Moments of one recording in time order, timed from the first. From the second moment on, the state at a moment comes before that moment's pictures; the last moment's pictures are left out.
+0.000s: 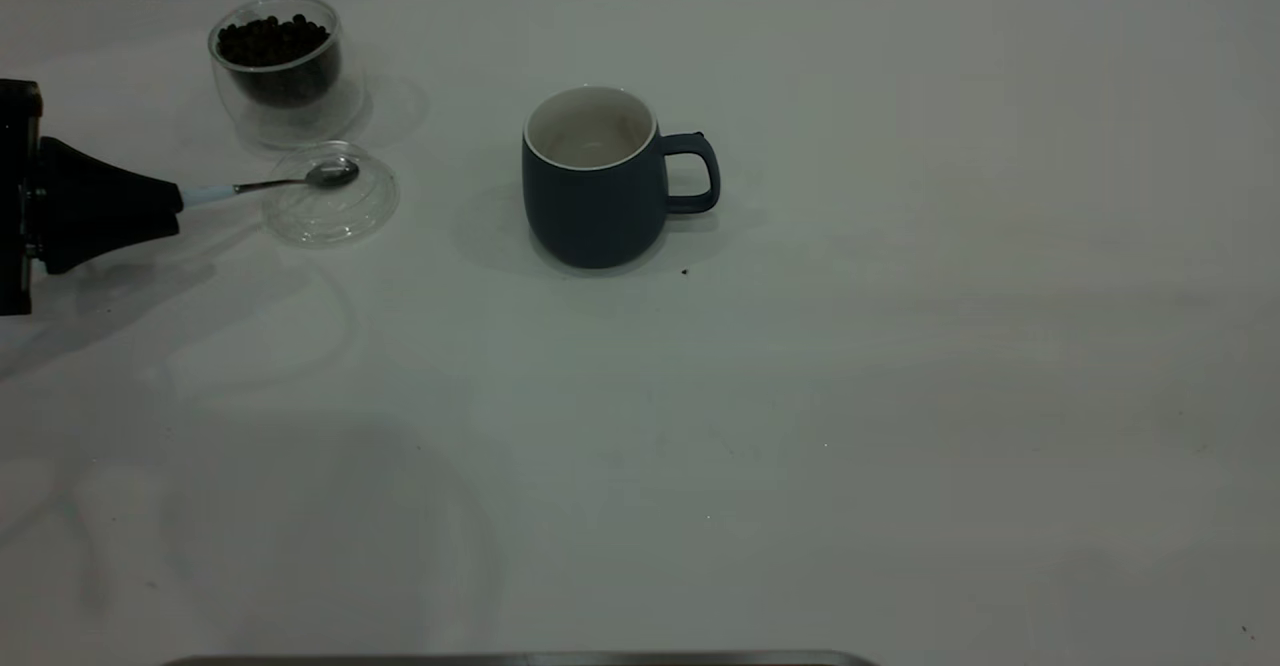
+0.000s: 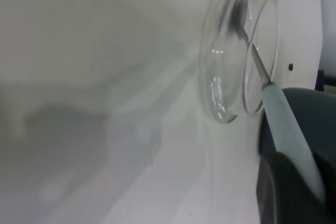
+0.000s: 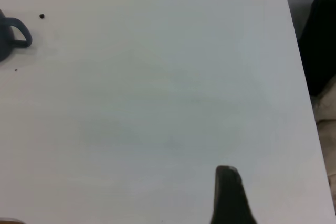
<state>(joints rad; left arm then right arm) 0.47 2.51 -1.15 -1.53 0.93 1.31 -0.05 -0.02 -0.47 0.07 1.13 -0.15</state>
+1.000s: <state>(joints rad) 0.47 2.51 -1.15 -1.53 0.97 1.31 -0.05 -0.02 -0.47 0.07 1.13 -0.15</state>
